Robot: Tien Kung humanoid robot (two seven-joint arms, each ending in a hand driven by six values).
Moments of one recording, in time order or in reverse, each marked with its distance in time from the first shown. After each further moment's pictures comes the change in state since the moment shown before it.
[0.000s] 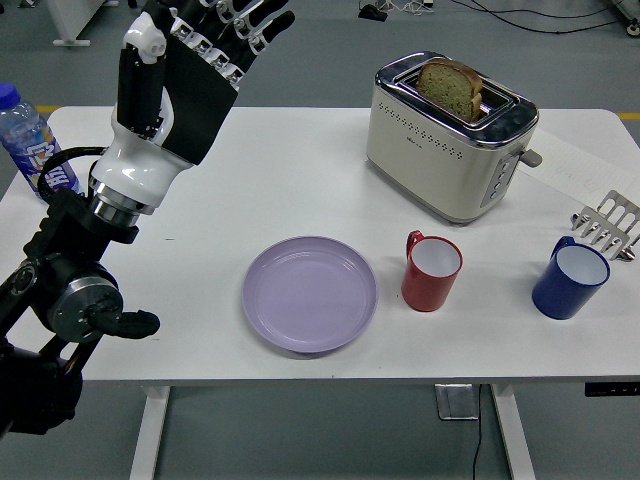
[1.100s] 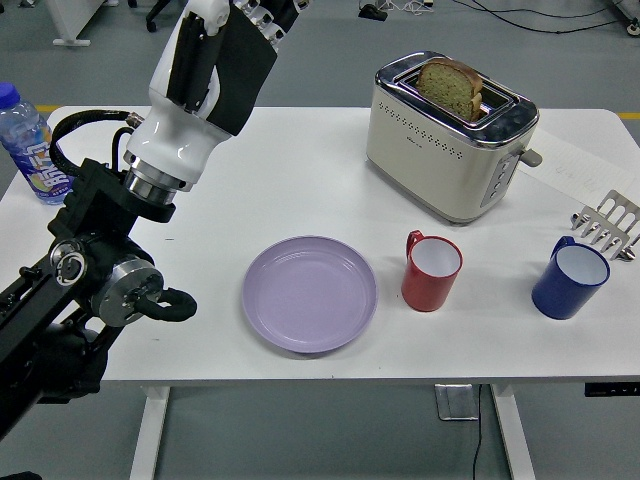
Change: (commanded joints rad) left arm -0.094 -0.021 0.080 0.000 0.155 0.136 -0.052; right arm 0.027 0.009 -0.061 0.000 0.033 0.004 0.022
